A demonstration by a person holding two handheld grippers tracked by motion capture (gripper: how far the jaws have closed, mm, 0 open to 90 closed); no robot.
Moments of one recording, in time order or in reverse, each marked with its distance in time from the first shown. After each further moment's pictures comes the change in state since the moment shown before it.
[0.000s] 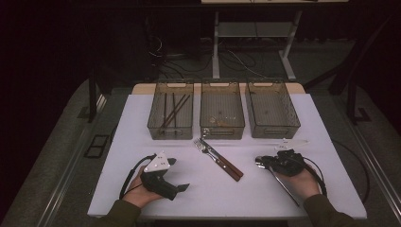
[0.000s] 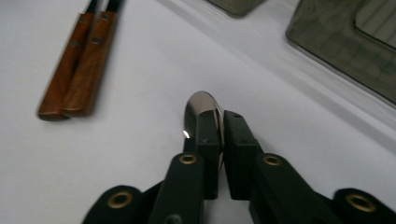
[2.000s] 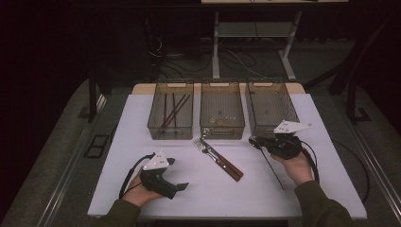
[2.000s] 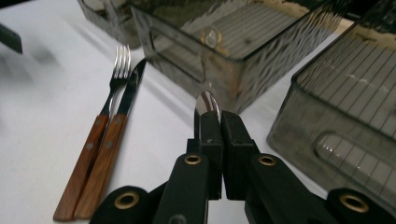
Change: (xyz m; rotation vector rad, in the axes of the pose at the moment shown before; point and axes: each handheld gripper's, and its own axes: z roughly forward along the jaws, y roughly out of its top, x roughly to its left) left arm 0.004 -0.002 0.001 -0.002 0.000 -0.046; right arm -0.007 0.051 -0.008 -0.186 0.026 -0.012
